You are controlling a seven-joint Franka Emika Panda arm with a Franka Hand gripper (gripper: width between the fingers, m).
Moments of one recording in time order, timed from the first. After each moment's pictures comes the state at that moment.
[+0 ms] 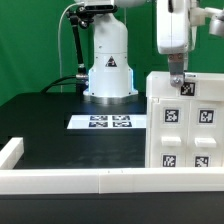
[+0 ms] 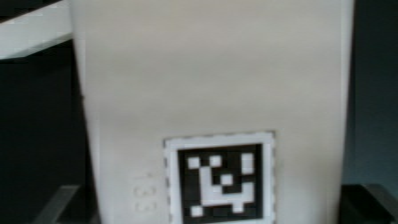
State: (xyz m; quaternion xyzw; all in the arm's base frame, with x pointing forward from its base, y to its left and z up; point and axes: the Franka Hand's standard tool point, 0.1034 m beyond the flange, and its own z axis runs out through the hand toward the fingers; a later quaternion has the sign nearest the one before) arm 0.611 0.071 0.152 -0.58 0.81 -0.01 0.06
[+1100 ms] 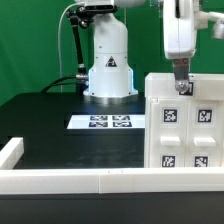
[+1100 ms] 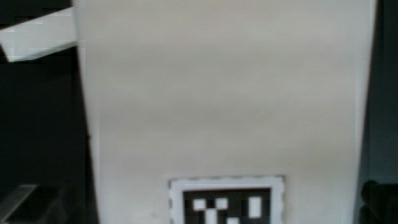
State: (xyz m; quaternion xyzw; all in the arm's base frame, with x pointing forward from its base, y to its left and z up) arm 0.609 0.078 0.146 -0.60 0.80 0.00 0.06
